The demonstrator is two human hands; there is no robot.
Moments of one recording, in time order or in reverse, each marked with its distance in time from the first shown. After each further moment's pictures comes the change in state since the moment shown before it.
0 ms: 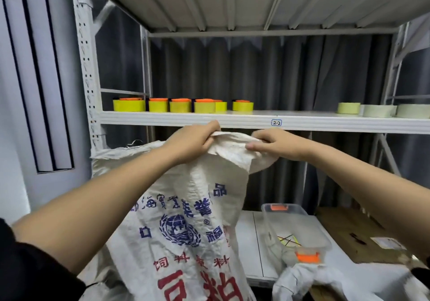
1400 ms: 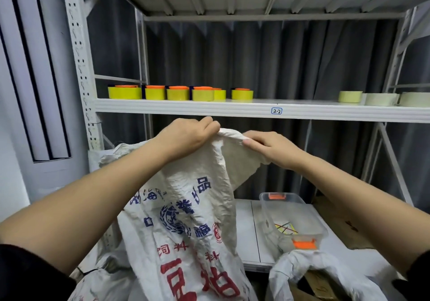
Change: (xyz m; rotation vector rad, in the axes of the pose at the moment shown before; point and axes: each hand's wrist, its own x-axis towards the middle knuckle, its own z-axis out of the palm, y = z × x) left_hand -0.019 -0.006 0.008 0.430 0.241 0.407; right_hand -0.011 0.009 0.043 -0.005 0.116 -0.063
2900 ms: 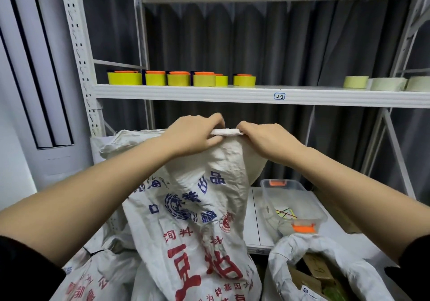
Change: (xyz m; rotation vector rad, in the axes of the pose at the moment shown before) left_hand 0.000 0.025 0.003 -0.315 -0.347 -0.358; right_hand -0.004 -0.012 0.022 -0.572 0.096 -0.155
